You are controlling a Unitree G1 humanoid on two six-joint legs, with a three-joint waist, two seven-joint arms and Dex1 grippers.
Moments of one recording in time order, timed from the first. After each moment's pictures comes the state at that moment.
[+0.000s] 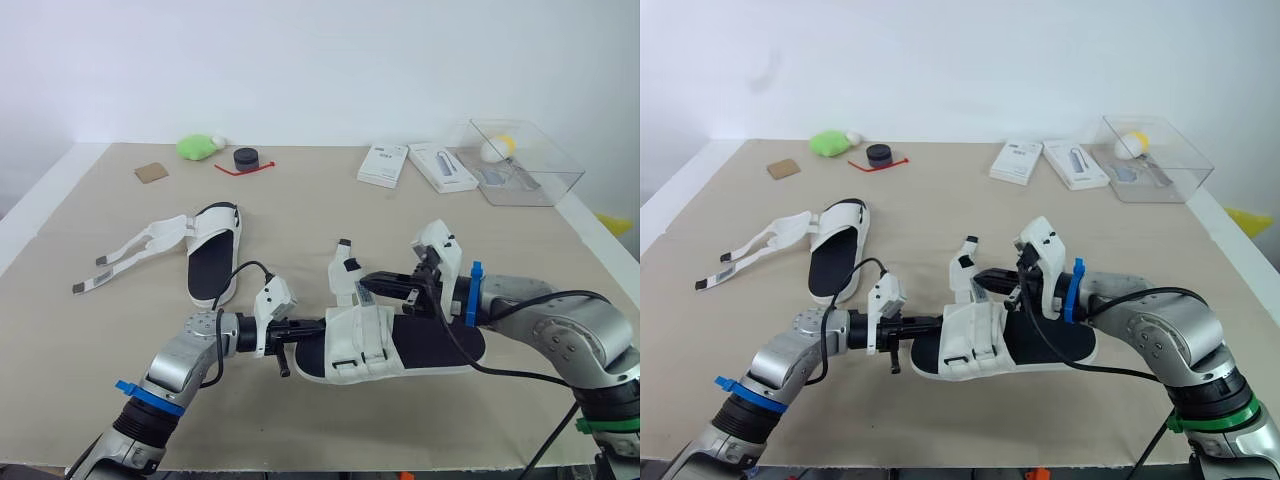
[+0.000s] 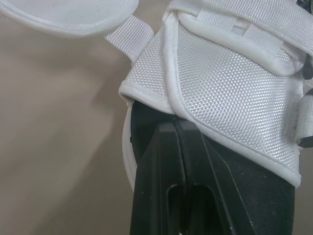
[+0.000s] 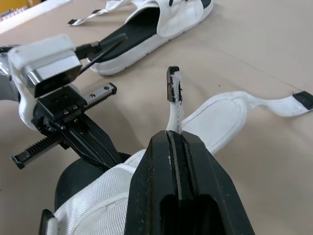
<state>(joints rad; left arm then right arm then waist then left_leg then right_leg) -0.30 0.38 -0.28 -0.05 -0.35 0.48 -0.96 -0.40 -0.84 0.10 -0.38 0.92 0.85 0.52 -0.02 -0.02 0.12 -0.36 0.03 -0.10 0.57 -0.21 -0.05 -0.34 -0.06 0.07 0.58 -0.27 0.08</state>
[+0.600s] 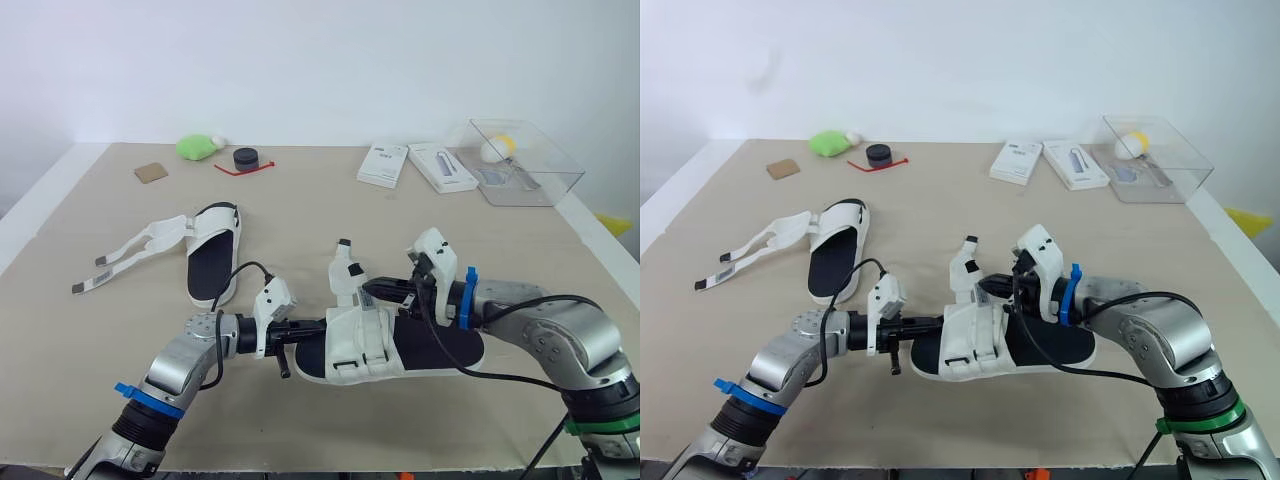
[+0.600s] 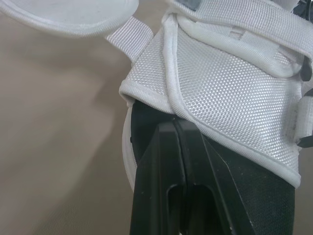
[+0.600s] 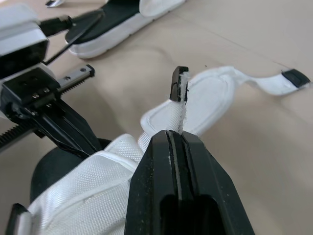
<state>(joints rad) -0.29 0.38 -0.28 -0.06 -0.35 0.48 -0.95 -0.38 -0.79 0.10 -0.36 0.79 0.89 0.54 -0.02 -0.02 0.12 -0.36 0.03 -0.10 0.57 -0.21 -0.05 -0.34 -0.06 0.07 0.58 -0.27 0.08</state>
